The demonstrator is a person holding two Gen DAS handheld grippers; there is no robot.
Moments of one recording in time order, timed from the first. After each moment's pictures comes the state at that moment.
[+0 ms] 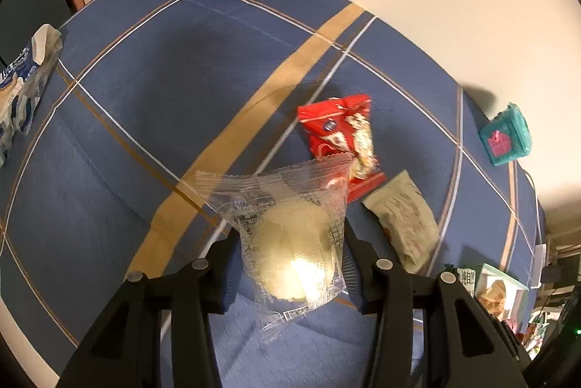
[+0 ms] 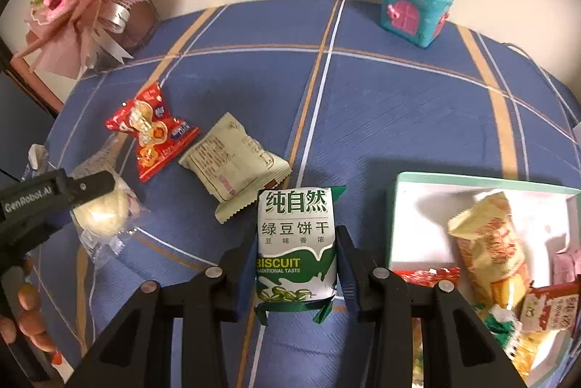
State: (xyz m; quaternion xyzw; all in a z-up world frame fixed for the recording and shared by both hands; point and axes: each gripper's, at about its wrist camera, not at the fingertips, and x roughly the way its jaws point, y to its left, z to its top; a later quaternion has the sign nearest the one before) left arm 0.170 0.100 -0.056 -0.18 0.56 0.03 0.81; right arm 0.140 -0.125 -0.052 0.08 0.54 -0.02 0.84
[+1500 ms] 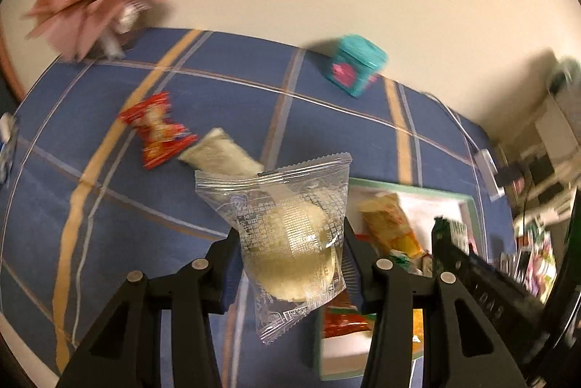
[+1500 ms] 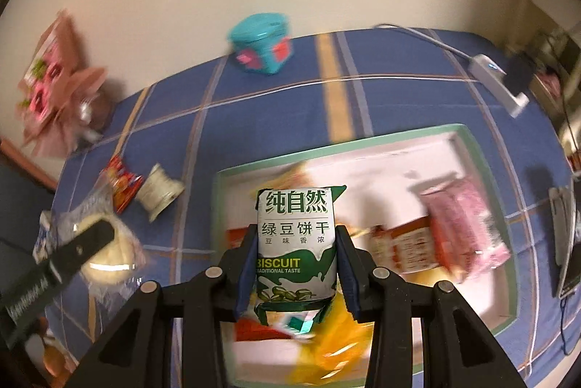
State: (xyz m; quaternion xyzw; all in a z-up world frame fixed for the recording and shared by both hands) left arm 0.083 -0.065 0.024 -0.07 0.51 -0.12 0.85; right arm 0.035 -0.267 0.005 0.19 0.48 -0.12 0.85
